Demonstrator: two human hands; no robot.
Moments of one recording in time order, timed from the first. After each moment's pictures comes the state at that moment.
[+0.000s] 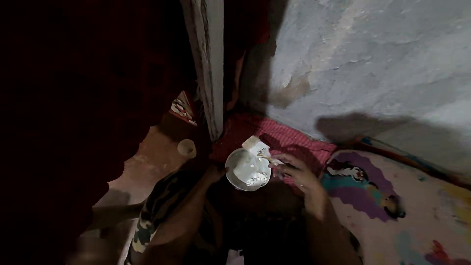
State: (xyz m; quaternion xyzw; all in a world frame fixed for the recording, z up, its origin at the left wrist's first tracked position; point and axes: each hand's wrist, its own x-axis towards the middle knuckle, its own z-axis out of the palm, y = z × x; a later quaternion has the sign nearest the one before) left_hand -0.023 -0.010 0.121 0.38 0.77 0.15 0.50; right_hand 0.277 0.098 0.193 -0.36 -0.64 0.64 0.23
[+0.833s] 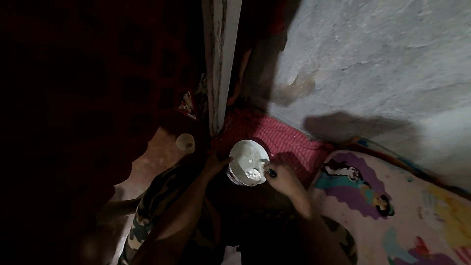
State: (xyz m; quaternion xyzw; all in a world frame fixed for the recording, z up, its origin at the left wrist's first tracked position) left_hand -0.025 0.002 0.118 0.30 0.70 0.40 0.51; right_hand 0.232 0.067 0.202 -0.48 -0.83 0.30 -0.02
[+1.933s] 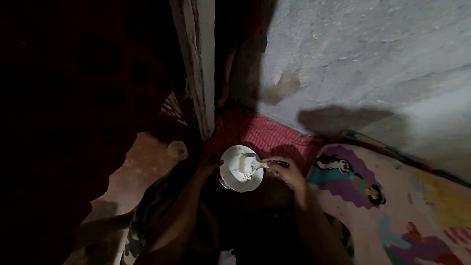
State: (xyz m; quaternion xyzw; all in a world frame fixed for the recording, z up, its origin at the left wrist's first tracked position) left_hand -0.032 0.006 0.114 0.31 0.69 0.41 0.51; right_hand 0.265 0.092 0.177 -0.45 -0.66 0.54 0.25
